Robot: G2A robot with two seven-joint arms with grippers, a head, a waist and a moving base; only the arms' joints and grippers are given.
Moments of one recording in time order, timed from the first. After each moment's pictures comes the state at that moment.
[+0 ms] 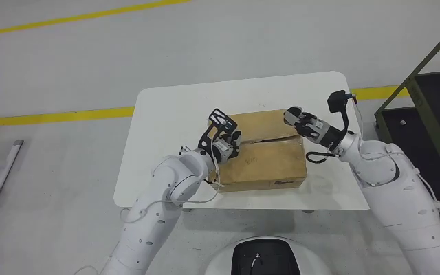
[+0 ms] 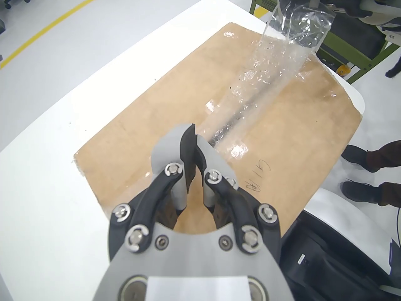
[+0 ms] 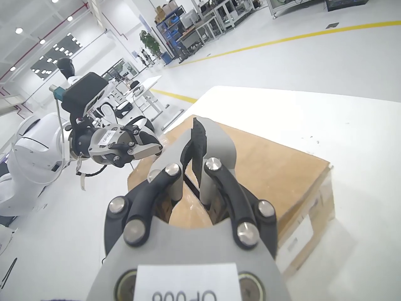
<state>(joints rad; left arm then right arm) 0.83 -1.19 -0.99 -1.69 1.03 -0.26 -0.70 -1.01 -1.19 1.39 -1.45 -0.43 -0.63 0.45</state>
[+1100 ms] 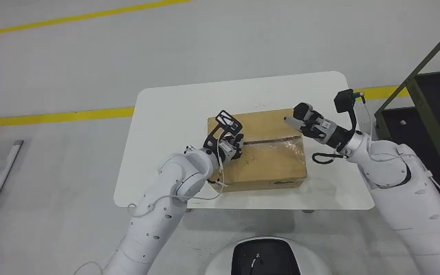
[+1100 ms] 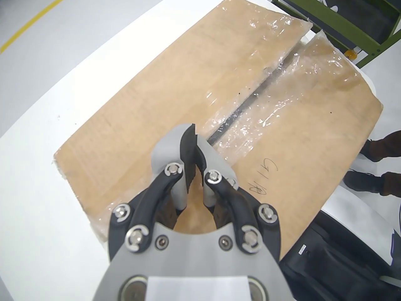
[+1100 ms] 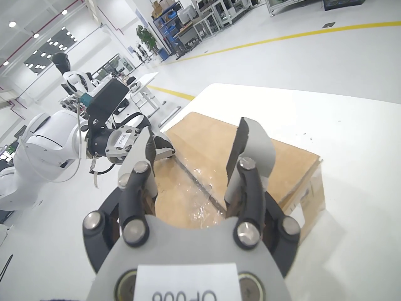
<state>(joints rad) 0.80 -1.21 -0.95 -1.61 1.05 -0.27 -0.72 -1.05 -1.16 1.44 -1.52 -0.41 -0.60 0.48</state>
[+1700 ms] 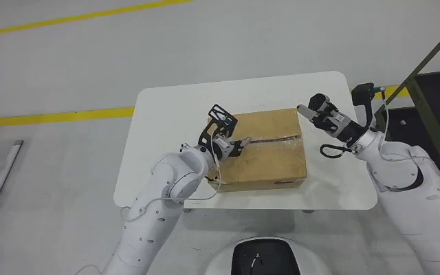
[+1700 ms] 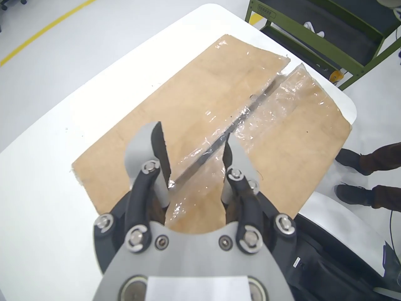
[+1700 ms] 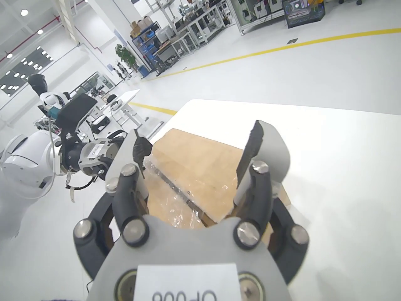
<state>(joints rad) 0.84 -1.21 -1.04 -1.71 1.02 -0.26 -0.71 -1.09 -1.15 1.47 -1.60 -0.46 -0.47 0.39</state>
